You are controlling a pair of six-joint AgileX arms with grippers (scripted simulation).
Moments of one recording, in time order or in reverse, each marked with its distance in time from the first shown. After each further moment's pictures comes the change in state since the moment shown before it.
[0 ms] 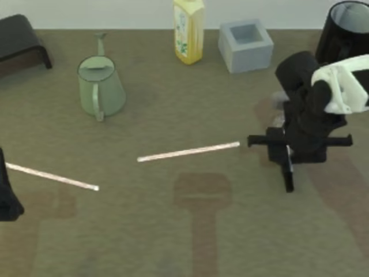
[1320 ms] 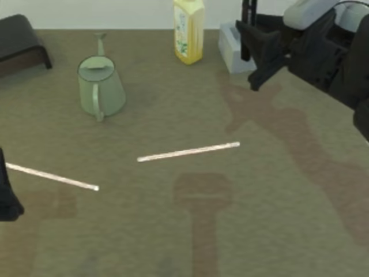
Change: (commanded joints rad) left arm 0.000 0.000 0.000 0.000 0.000 0.000; right arm -0.015 -0.353 -0.403 1.416 -0.425 -0.359
